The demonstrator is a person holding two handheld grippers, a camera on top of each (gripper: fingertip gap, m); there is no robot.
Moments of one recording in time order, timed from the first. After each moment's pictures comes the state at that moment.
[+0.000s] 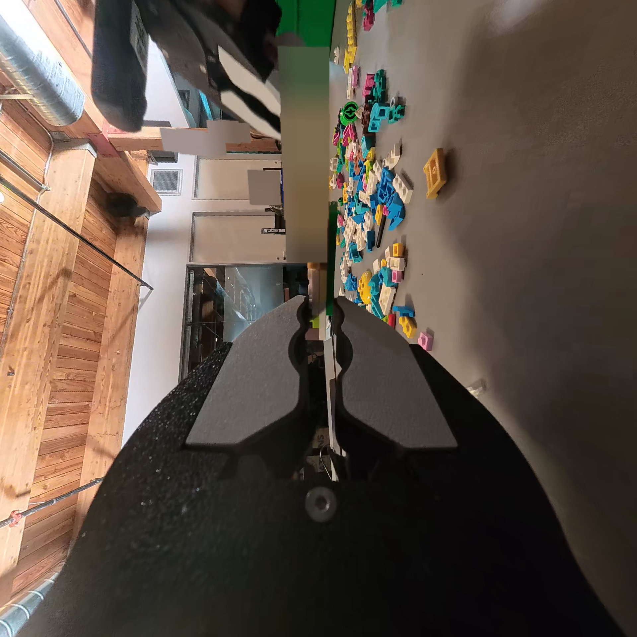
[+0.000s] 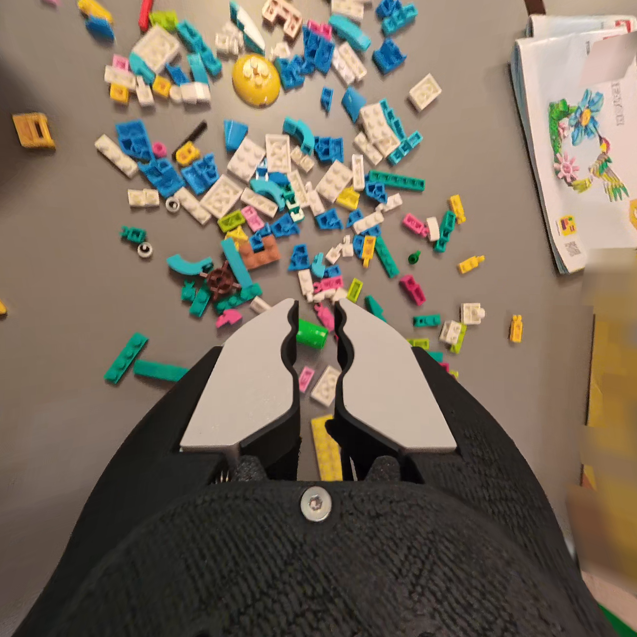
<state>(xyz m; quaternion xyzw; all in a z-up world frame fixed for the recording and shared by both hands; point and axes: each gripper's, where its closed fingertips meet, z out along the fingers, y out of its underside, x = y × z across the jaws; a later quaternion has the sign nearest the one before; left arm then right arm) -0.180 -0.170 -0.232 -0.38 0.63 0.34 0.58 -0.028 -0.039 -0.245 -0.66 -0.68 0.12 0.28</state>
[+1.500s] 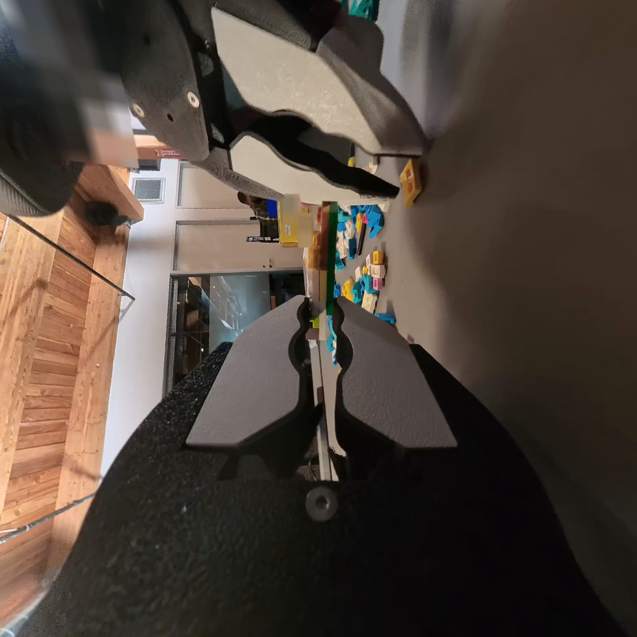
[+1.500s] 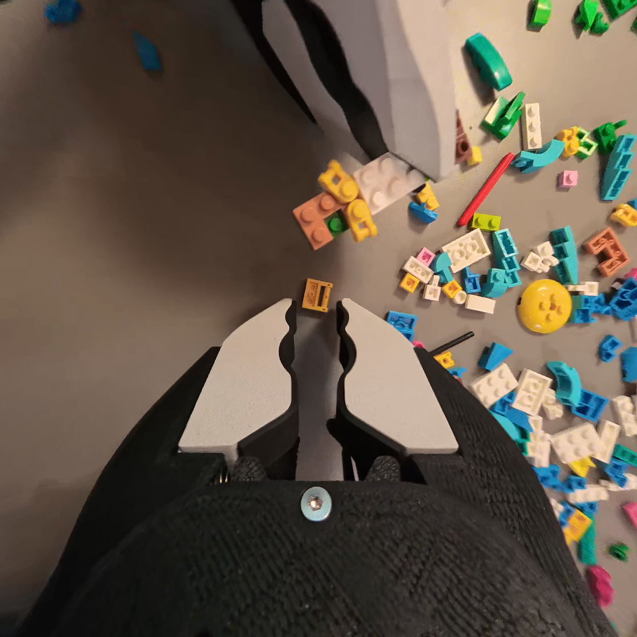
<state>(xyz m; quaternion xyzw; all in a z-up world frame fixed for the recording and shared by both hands) -0.176 -0.171 -0.243 -0.39 0.65 0.32 0.57 -0.126 -0.194 -0.289 -0.52 -0.81 0.20 0.17</state>
